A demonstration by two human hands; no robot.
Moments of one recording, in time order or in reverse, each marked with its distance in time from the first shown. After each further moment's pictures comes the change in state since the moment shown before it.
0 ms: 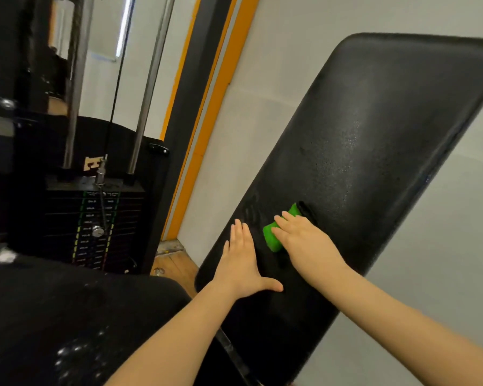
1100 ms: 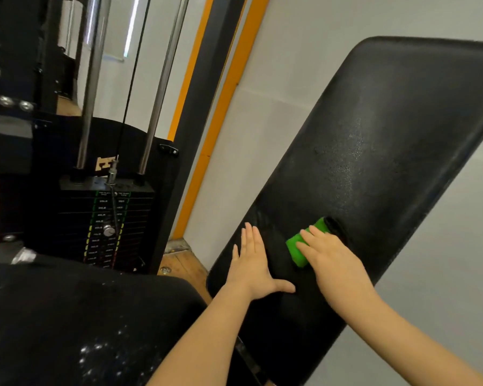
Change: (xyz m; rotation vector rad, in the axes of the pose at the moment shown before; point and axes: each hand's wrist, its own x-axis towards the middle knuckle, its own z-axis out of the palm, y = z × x) left_hand 0.001 -0.005 -0.004 -0.023 -0.049 -0.054; right_hand -0.022 -0.008 0.002 0.041 0.069 0.079
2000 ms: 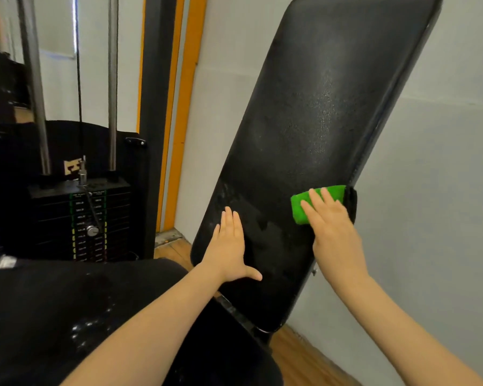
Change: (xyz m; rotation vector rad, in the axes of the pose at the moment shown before) left_hand -0.029 0.006 0.011 0.415 -0.072 0.128; right_hand -0.071 0.008 0.006 0.067 0.389 0.396
